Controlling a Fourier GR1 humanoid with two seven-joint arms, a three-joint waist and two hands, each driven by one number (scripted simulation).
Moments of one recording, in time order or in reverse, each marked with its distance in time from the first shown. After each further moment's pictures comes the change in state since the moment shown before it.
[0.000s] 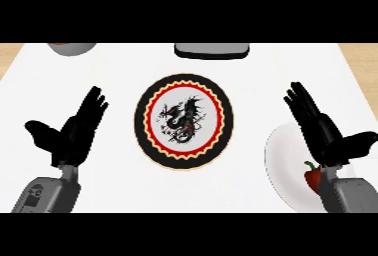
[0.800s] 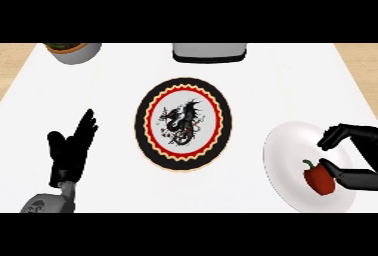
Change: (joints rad) left arm 0.101 0.025 -0.035 0.053 -0.129 0.113 0.063; right arm 0.103 -0.294 -0.068 0.004 0.075 0.385 -0.411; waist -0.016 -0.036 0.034
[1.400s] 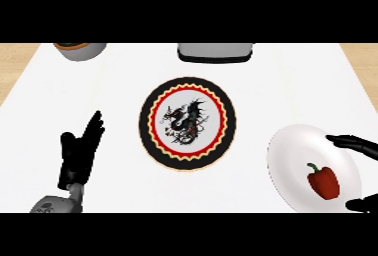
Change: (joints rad) left arm 0.011 -0.026 -0.044 -0.036 -0.047 0.034 0.046; right arm 0.038 -0.199 0.092 0.173 0.305 -0.065 -0.395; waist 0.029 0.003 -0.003
